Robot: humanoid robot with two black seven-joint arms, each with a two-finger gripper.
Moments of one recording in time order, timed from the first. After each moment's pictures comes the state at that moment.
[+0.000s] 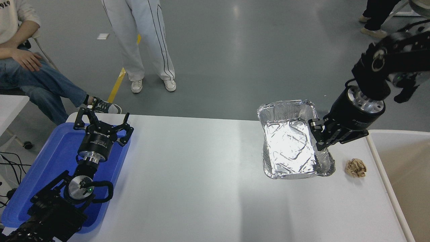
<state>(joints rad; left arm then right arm) -0.52 0.21 -0.98 -0.54 -0.09 -0.62 -0.36 2.20 -0.43 -1.18 1.40 -0.15 0.78 -0.12</state>
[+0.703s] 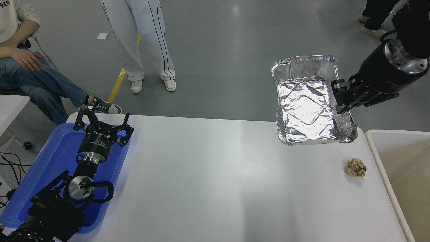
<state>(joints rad) -0.52 0.21 -0.98 -0.54 -0.09 -0.62 -0.36 2.40 -0.48 -1.24 1.42 -0.18 0.79 -0.12</state>
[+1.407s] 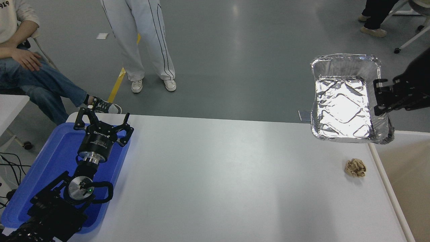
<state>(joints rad) -0.52 0.21 -0.98 -0.54 -0.09 -0.62 -0.36 2.40 -0.71 -1.40 1.40 -0.27 0.79 -0.13</state>
